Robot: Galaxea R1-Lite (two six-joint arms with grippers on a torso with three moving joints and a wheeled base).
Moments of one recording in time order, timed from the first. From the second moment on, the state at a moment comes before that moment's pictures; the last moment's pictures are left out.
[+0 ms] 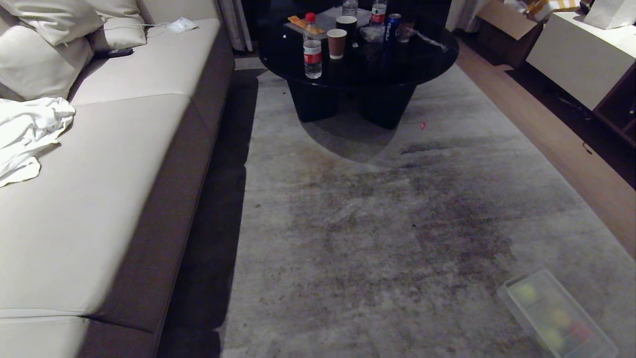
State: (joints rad) left arm 0.00 0.00 0.00 0.00 0.02 0.00; right arm 0.01 0.00 0.00 0.00 0.00 0.05
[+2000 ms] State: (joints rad) left arm 0.00 0.00 0.00 0.00 0.03 -0.03; right arm 0.01 0.00 0.00 0.00 0.00 0.05
